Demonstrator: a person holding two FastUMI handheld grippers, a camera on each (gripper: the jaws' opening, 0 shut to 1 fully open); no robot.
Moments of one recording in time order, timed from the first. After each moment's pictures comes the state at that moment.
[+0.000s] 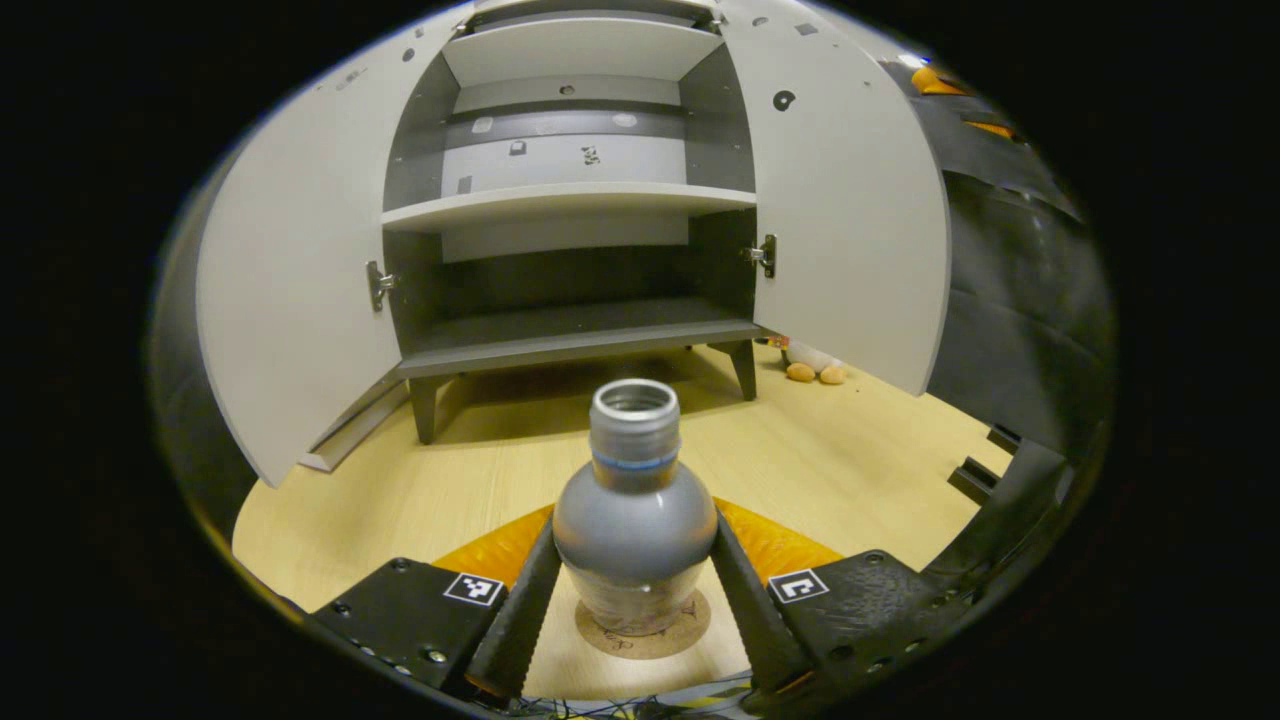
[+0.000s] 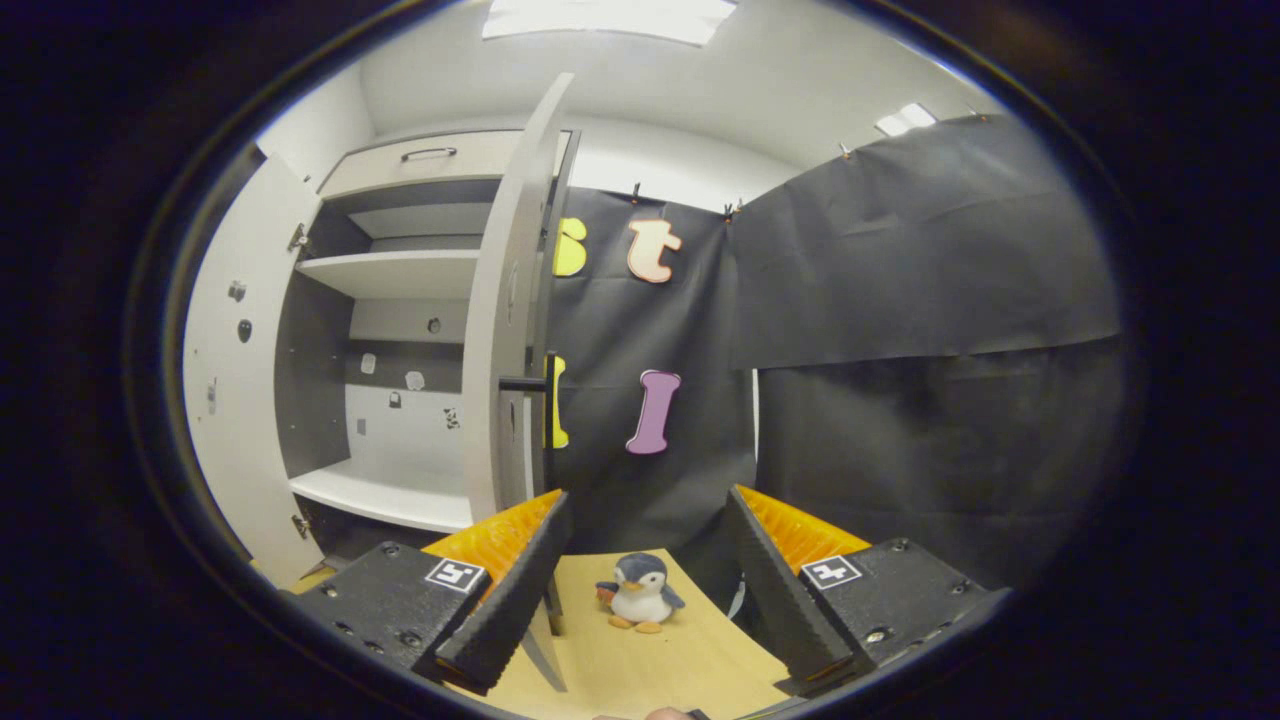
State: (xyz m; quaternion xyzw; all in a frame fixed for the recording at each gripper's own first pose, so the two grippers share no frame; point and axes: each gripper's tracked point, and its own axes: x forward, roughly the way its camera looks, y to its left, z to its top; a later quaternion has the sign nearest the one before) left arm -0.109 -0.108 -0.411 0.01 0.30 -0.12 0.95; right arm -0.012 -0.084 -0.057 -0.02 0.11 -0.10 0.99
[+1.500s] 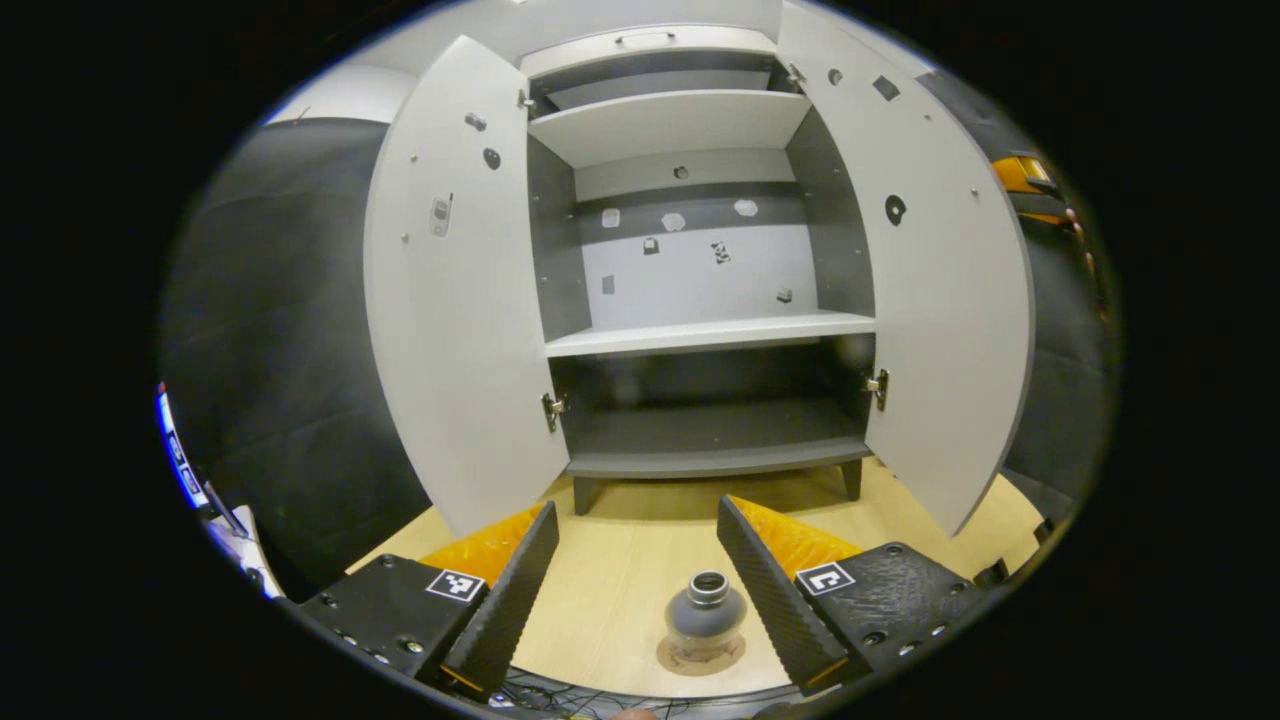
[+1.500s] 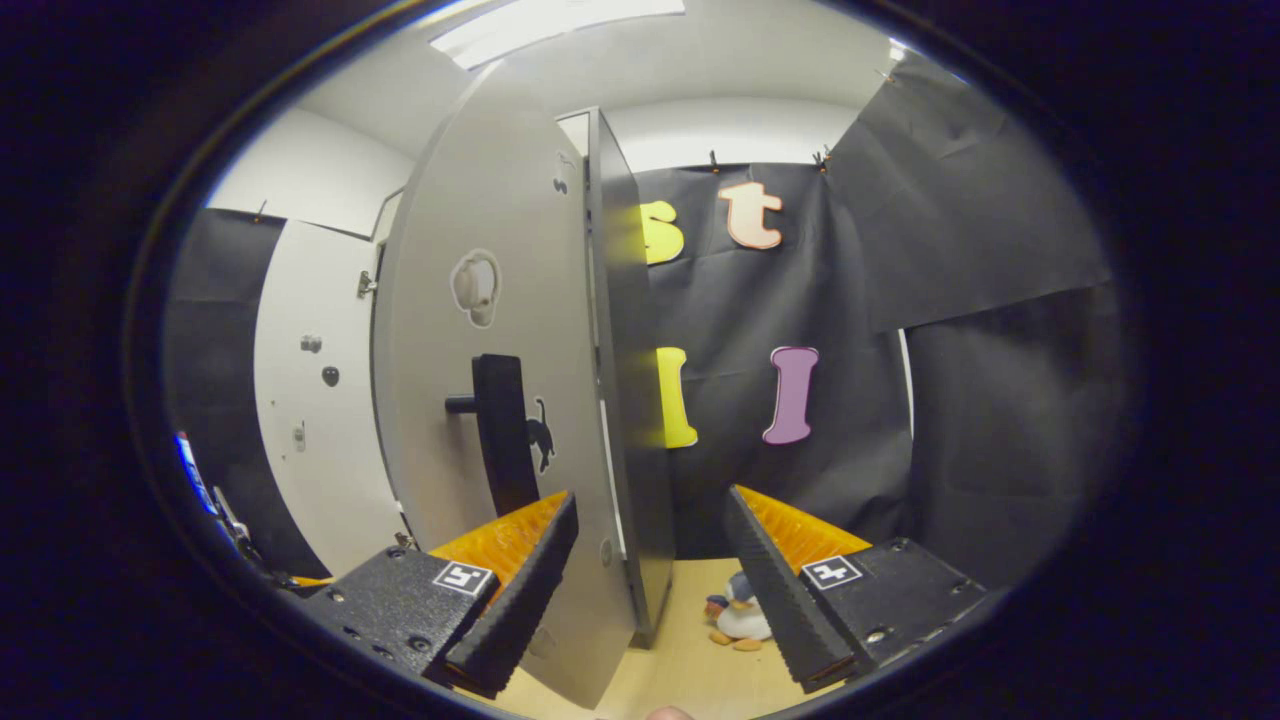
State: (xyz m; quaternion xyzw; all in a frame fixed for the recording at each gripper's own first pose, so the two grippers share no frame) left arm -0.094 -0.051 -0.251 0.04 0.22 0.10 0.97; right arm 0.072 -0.084 -0.088 0.07 0.15 0.12 0.98
